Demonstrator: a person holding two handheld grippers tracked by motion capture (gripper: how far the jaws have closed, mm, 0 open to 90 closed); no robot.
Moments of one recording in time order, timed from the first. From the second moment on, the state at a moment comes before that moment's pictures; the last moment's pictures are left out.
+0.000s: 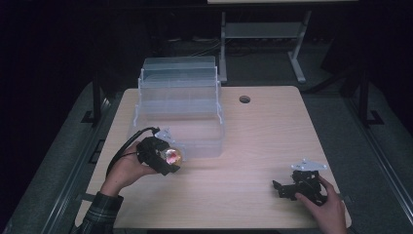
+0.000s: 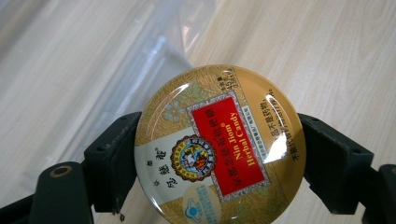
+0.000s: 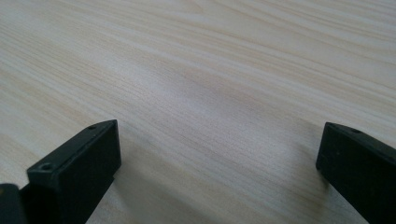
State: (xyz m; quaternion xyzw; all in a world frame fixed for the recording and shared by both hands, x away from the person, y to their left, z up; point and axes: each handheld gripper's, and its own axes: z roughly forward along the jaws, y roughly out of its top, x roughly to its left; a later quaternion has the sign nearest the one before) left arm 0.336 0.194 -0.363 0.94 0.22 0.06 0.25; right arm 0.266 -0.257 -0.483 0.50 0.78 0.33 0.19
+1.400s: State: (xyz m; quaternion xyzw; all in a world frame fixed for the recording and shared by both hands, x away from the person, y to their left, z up) left arm 0.380 0.243 -0.326 0.92 0.29 0.10 0.24; right arm 0.266 -0.257 -0.483 0.50 0.78 0.33 0.19
